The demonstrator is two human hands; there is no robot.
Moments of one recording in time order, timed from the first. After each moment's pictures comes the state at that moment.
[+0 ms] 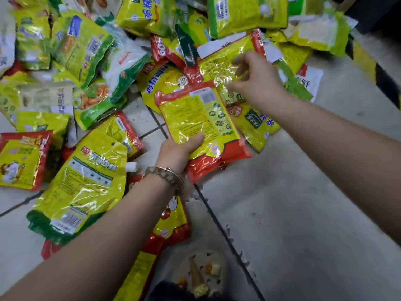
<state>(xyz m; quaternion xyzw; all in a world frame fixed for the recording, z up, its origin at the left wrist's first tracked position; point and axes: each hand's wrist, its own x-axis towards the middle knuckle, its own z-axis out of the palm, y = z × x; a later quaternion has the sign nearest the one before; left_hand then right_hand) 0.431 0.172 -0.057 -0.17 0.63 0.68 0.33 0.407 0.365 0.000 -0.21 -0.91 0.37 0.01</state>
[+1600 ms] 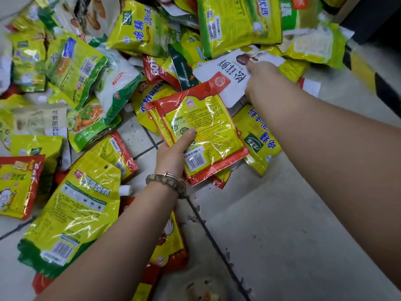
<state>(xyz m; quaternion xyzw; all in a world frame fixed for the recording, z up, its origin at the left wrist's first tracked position) 0.405 0.199 -0.047 -0.24 0.60 0.71 0.28 0.339 0.410 -0.037 -0.50 -0.45 0.74 0.10</state>
